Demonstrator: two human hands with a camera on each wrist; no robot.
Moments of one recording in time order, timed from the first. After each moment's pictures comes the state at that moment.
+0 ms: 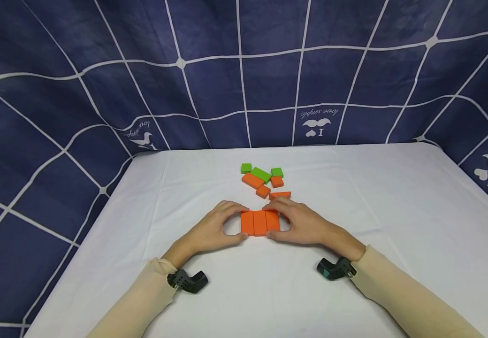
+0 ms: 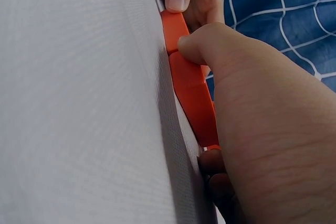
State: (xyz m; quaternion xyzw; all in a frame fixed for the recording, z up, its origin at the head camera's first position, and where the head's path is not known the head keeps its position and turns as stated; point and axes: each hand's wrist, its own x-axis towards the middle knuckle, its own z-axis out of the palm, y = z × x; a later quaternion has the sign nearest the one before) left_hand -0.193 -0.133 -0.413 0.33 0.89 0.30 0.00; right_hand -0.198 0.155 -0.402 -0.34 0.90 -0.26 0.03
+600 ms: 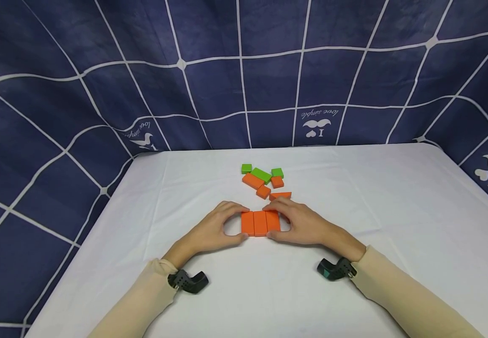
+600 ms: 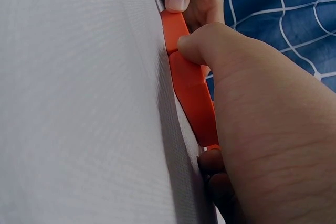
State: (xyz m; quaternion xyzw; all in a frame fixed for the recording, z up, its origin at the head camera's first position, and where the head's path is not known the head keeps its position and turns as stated) left_hand -0.193 -0.133 -0.414 0.33 0.89 0.31 0.00; right_hand -0.198 0.156 -0.403 -0.34 0.90 -0.26 0.03
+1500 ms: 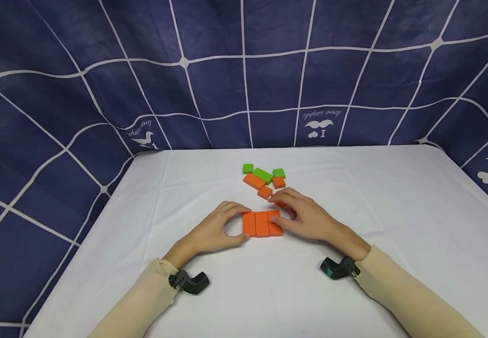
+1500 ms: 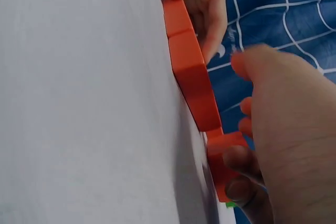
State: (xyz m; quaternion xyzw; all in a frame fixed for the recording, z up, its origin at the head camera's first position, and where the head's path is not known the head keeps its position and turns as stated) left_hand -0.193 -0.134 -0.414 0.33 0.89 0.31 0.00; right_hand -0.205 0.161 -0.397 -0.34 0.89 -0.30 -0.05
